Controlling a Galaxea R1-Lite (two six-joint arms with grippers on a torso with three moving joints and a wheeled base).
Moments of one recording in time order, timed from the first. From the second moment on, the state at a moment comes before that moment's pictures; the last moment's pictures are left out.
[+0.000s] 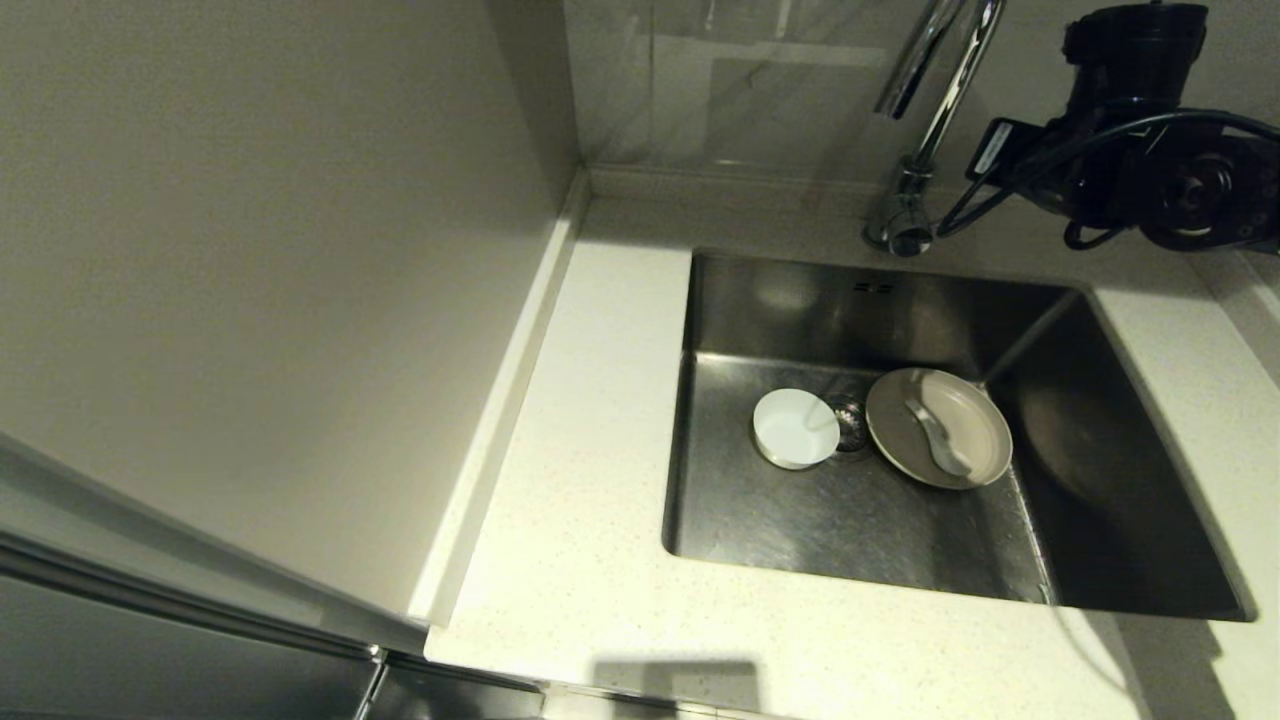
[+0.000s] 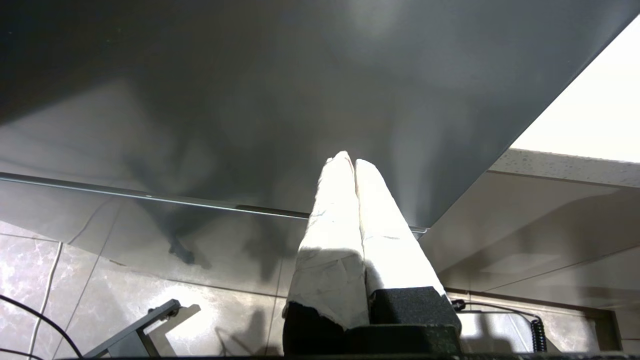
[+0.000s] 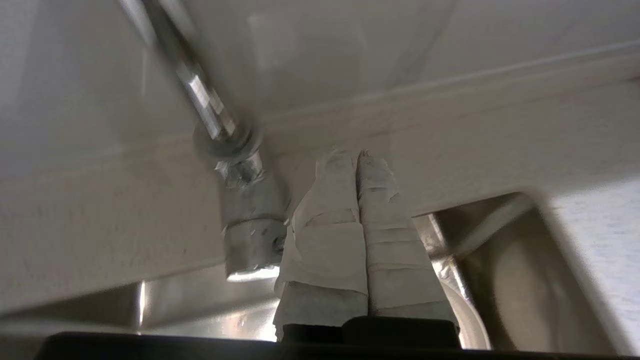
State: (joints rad) left arm 0.00 0.00 0.00 0.00 0.02 -0.02; right arm 0.15 2.04 -2.00 -0.03 -0.50 0.24
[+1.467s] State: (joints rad) left arm 0.00 0.00 0.00 0.00 0.02 -0.02; right arm 0.13 1.99 -2.00 -0.02 -0.28 0.19
